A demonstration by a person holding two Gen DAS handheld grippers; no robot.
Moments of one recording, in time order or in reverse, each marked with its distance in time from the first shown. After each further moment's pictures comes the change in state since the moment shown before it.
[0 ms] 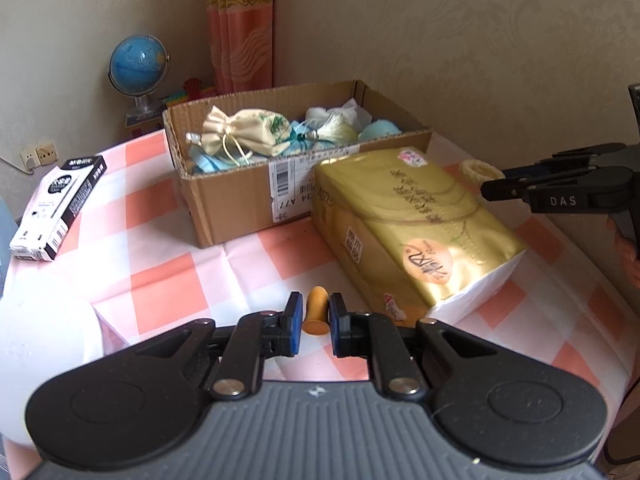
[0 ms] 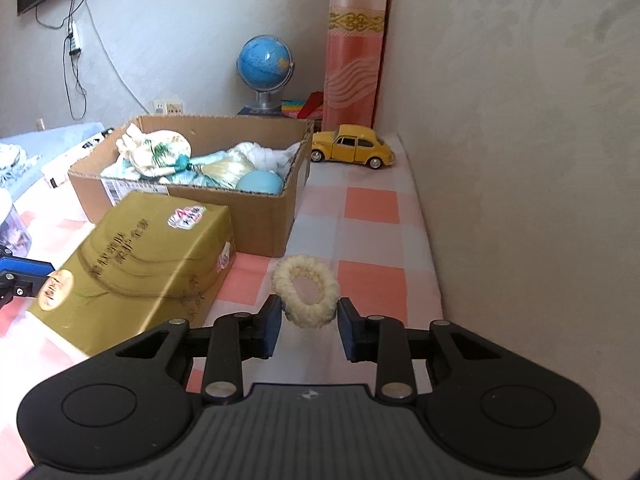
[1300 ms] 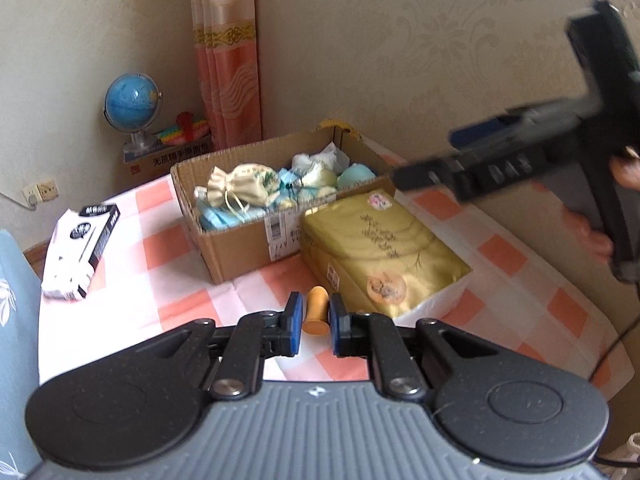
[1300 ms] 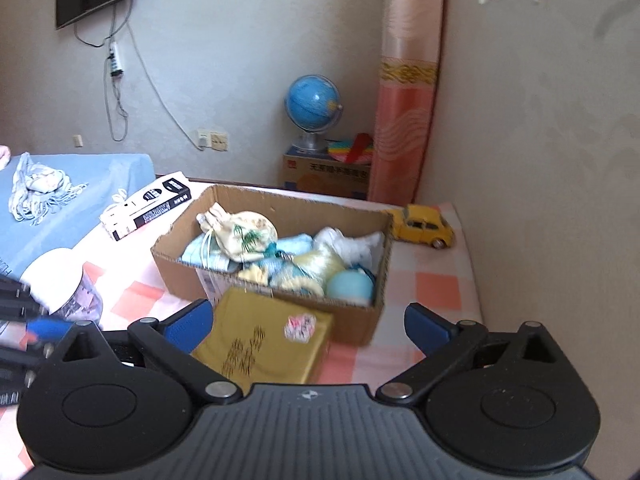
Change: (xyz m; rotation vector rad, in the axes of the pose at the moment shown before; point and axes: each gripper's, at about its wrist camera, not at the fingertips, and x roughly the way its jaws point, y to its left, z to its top) left arm -0.056 -0.009 0.020 0.069 -0.056 -0.007; right arm -0.038 0.055 0.061 -0.047 -0.067 0.082
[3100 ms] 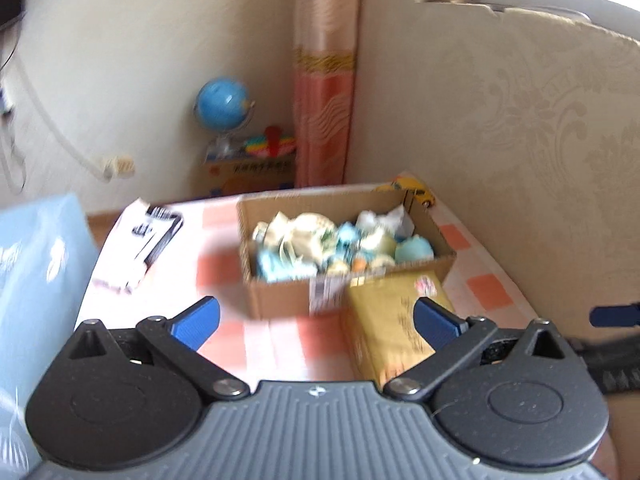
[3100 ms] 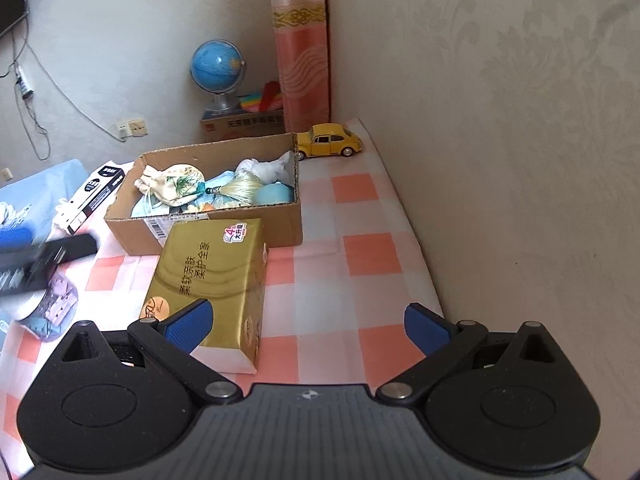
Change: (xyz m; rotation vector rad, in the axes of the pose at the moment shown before) left arm -0.009 -0.010 0.037 -0.273 -0.060 0.232; right arm -0.049 -0.015 -0.037 0.266 0.151 -0.180
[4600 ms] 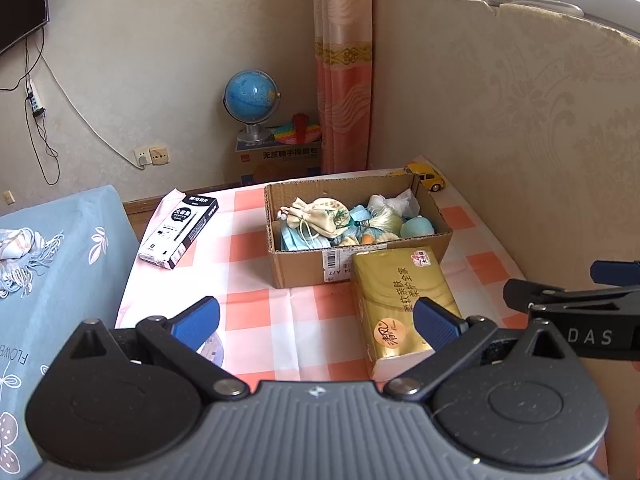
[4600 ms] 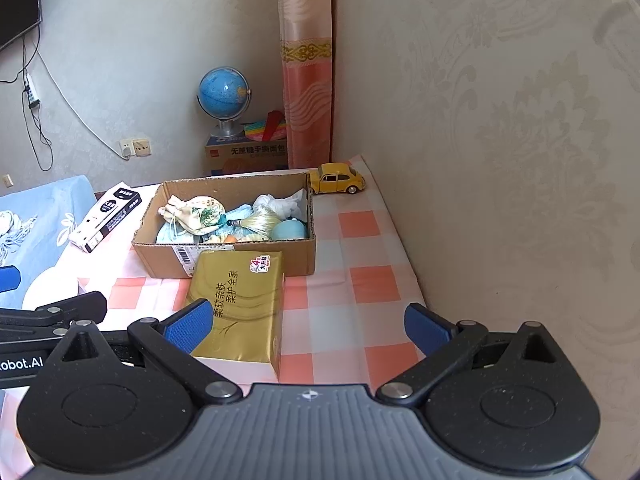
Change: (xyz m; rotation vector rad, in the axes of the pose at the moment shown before) left arm -0.051 -0.021 -0.003 0.027 0.041 0.102; right arm -0.043 0.022 0.006 -0.033 -0.085 -0.019
